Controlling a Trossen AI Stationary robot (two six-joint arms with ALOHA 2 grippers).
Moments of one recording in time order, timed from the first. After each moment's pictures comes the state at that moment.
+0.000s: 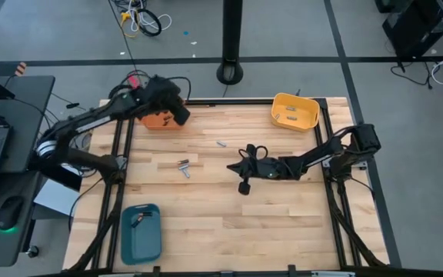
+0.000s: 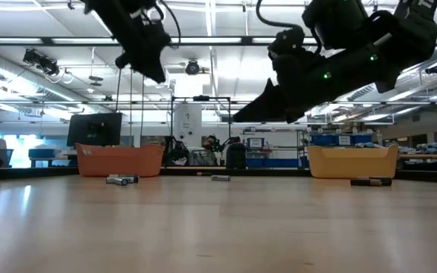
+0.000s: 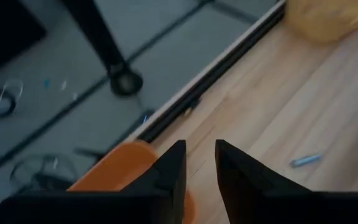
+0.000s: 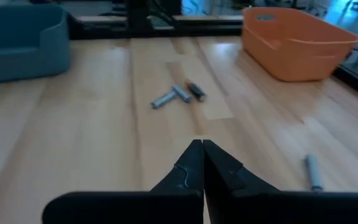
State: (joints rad) left arm 0.55 1.25 1.15 -0.59 -0.25 -0.08; right arm 0.12 1.70 0.61 0.73 0.34 0.09
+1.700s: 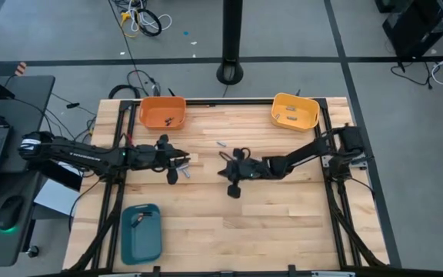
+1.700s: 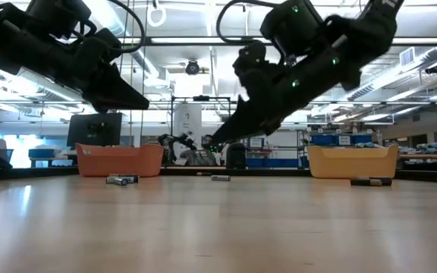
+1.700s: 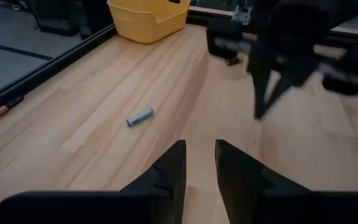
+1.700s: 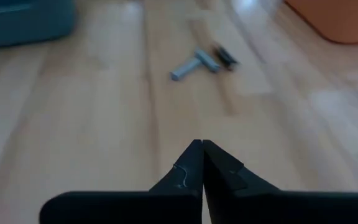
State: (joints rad) left arm -0.01 0.95 0.28 0.32 -0.27 -0.19; right arm 0.08 1.83 0.84 0.45 0.20 0.14
